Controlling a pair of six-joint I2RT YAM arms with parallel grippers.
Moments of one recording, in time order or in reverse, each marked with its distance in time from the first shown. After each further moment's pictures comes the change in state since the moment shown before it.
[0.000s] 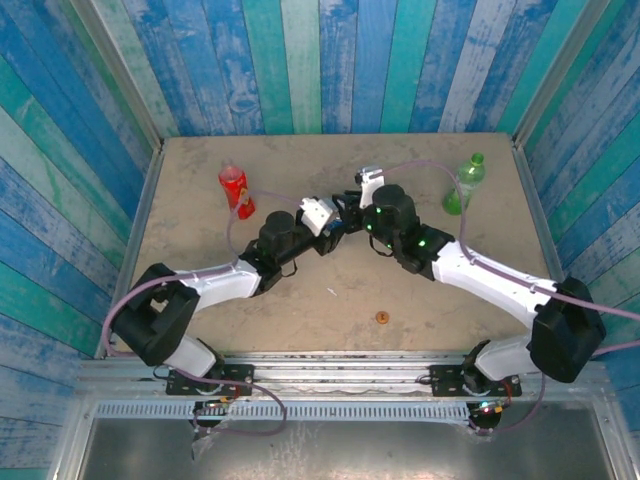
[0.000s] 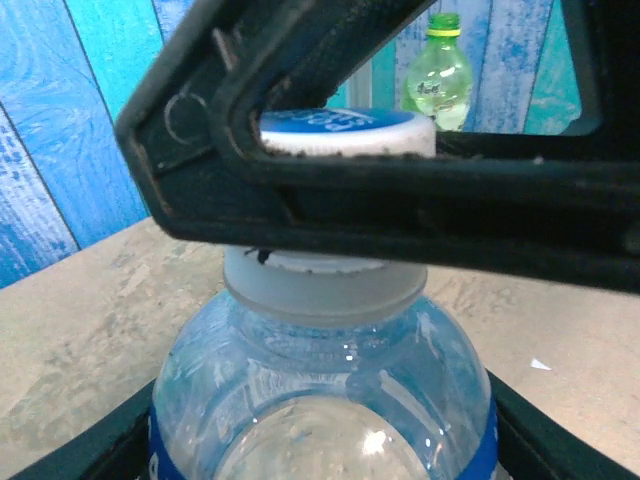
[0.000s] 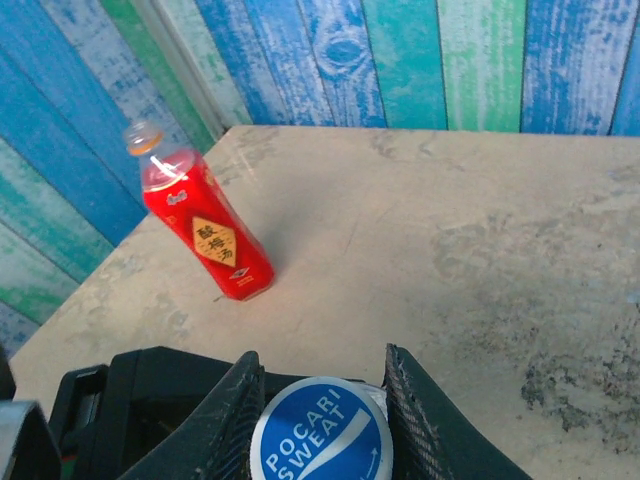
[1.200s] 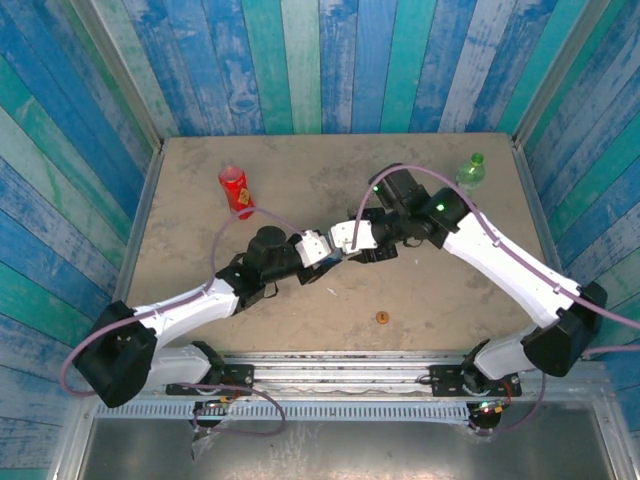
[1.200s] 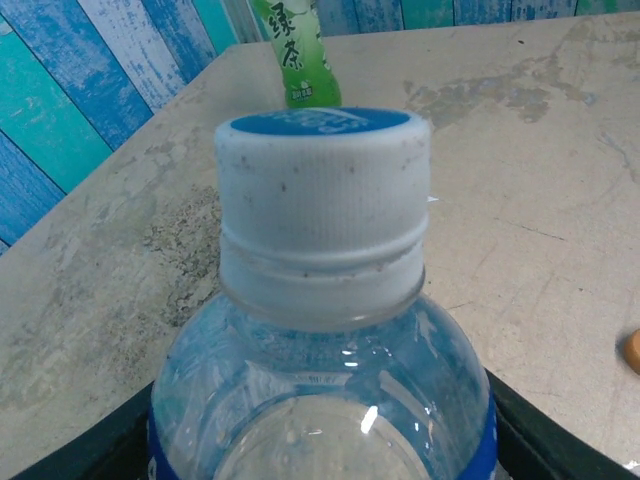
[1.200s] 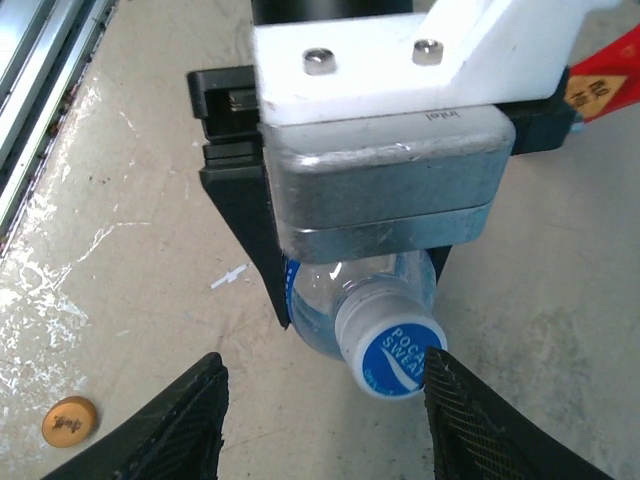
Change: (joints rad) left arm -0.044 -0.287 -0.106 -0.407 0.140 0.306; right arm -0.027 0.049 0.457 -1.066 -0.496 -1.507
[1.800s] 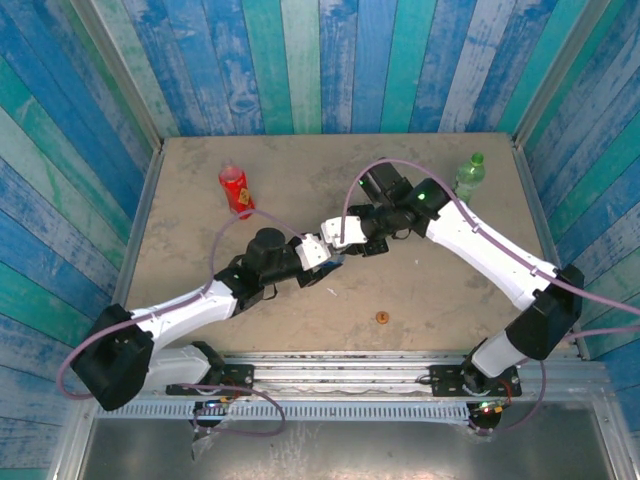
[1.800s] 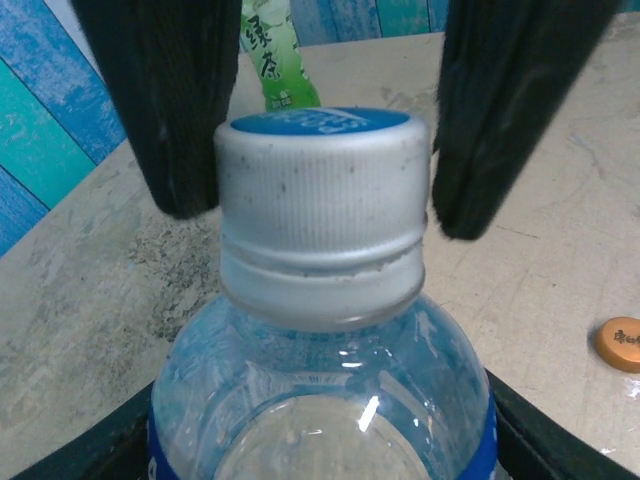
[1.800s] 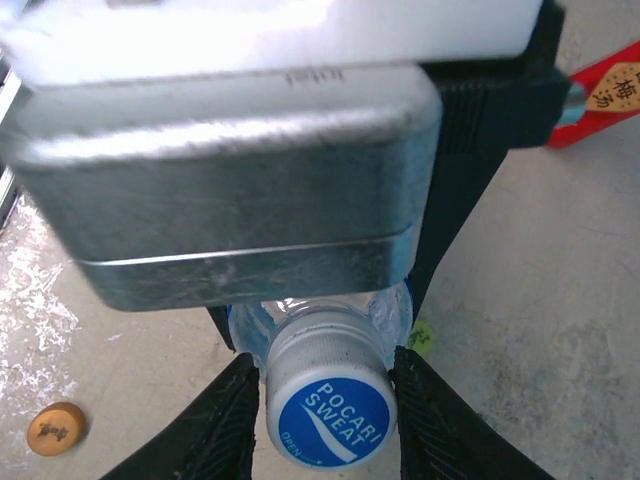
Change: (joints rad) left arm -0.006 -0.025 -0.010 -0.011 0.037 0.014; right arm -0.002 0.111 0.076 -0.031 -0.012 -0.016
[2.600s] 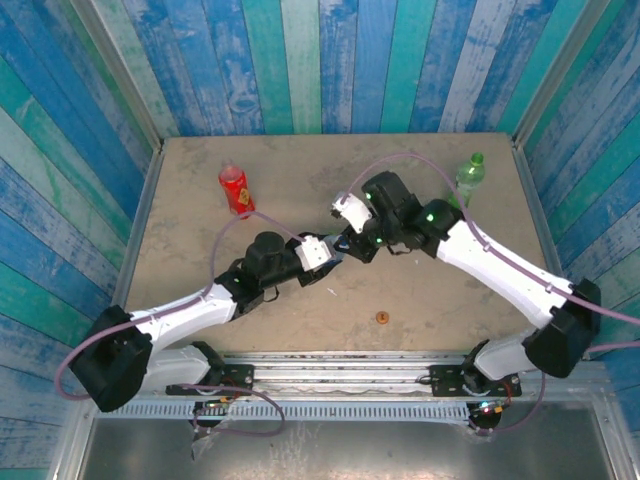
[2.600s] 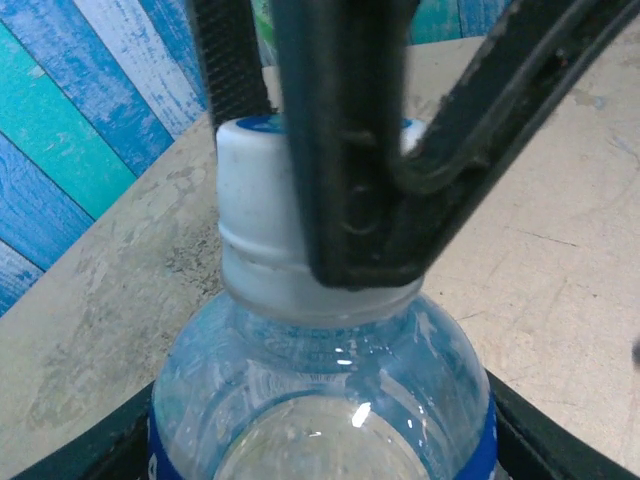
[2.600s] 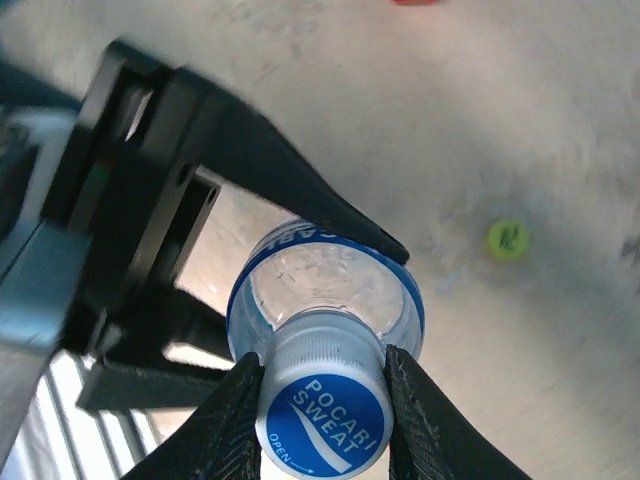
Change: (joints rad) left arm -0.026 -0.008 -0.026 0.068 -0.101 0.019; right arm 0.040 -0.159 -0.232 0.276 0.130 1.175
